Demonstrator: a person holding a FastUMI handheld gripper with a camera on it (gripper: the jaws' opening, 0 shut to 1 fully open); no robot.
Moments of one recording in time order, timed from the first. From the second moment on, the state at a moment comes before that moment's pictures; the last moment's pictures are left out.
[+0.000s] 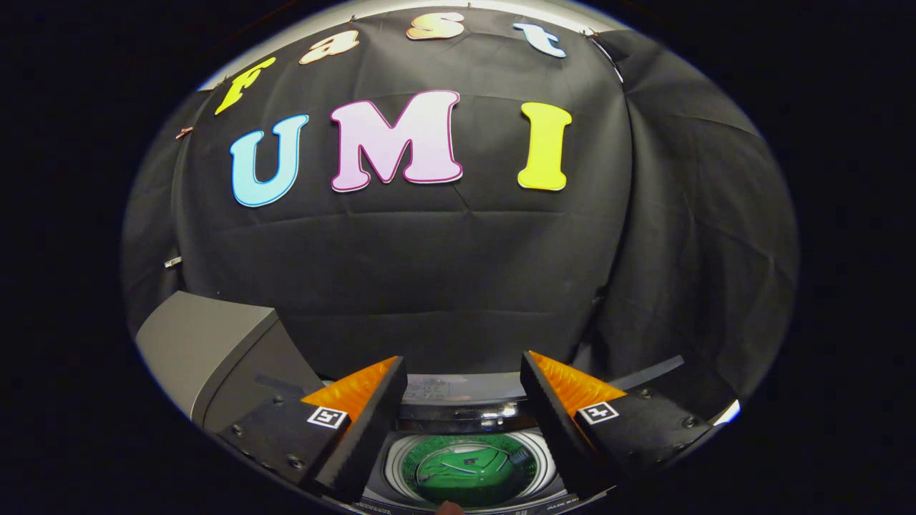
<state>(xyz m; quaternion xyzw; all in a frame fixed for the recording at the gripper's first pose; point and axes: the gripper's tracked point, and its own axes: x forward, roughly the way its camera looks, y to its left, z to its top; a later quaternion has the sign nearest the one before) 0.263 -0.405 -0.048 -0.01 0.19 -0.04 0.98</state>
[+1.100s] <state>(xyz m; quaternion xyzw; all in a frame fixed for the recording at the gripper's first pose) 0.190 -0.406 -0.170 0.01 0.31 -0.04 0.95</state>
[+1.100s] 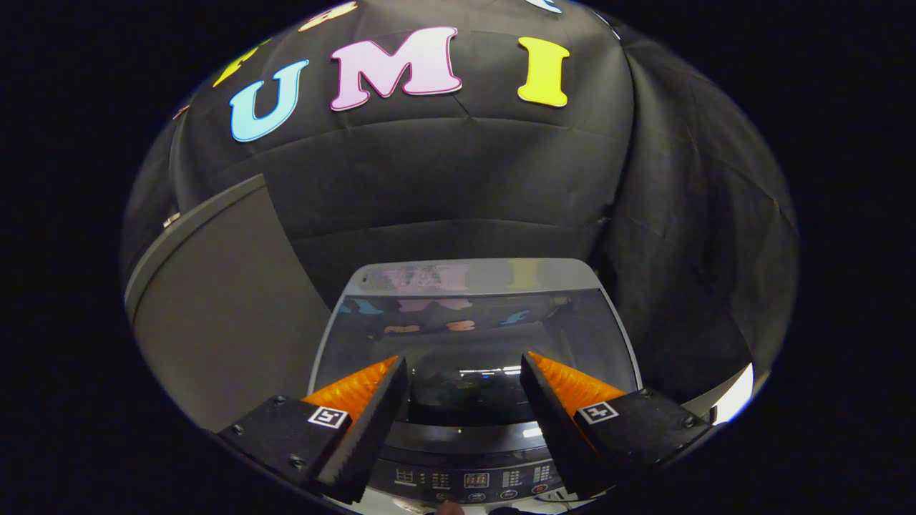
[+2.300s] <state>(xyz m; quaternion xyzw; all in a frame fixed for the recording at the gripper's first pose) 0.159 -0.339 0.139 0.00 -0.02 0.01 1.00</state>
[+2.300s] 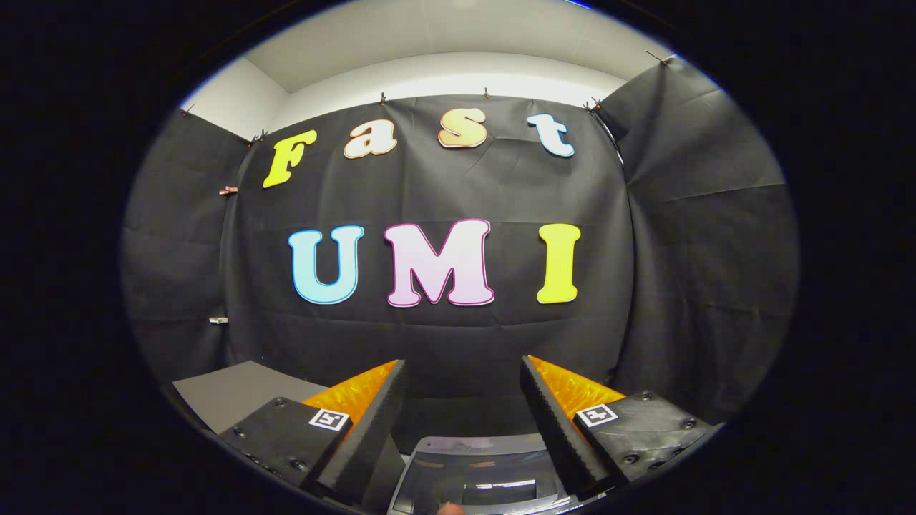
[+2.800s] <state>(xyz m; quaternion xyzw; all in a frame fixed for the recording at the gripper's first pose) 0.148 -0.348 0.157 0.01 -0.05 0.01 1.00</state>
